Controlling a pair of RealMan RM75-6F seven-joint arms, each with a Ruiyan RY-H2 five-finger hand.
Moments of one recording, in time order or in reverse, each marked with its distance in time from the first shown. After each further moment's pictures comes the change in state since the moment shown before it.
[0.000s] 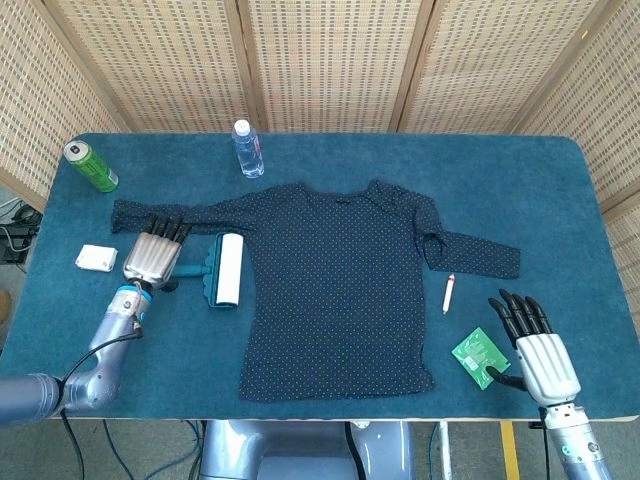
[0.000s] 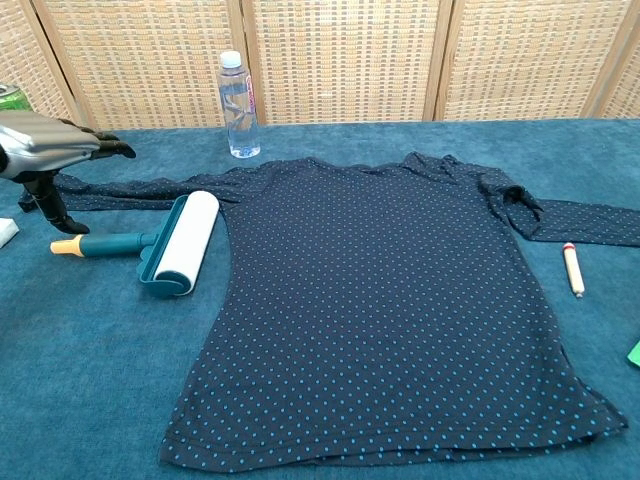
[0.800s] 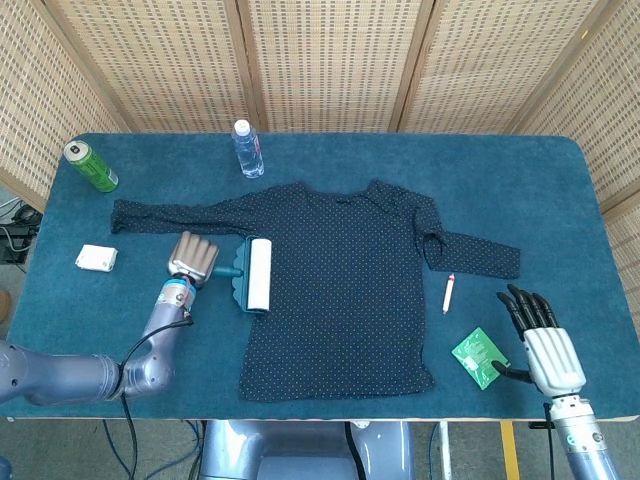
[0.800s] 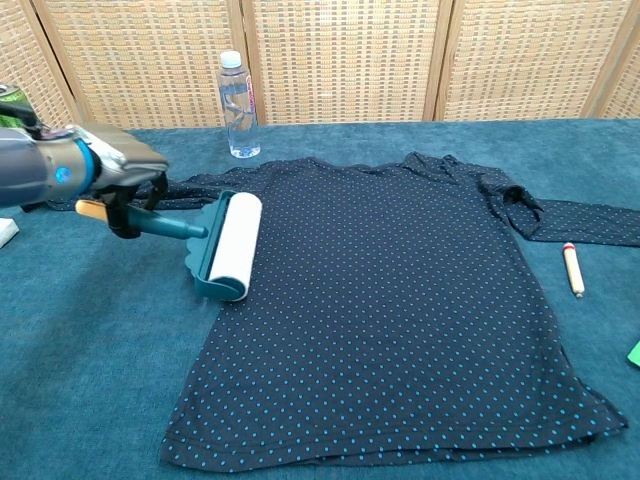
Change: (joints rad) left arm -0.214 -0.146 -0.036 0.060 -0.362 -0.025 0.349; right arm 0.016 0.005 0.018 0.024 0.049 -0.047 0.059
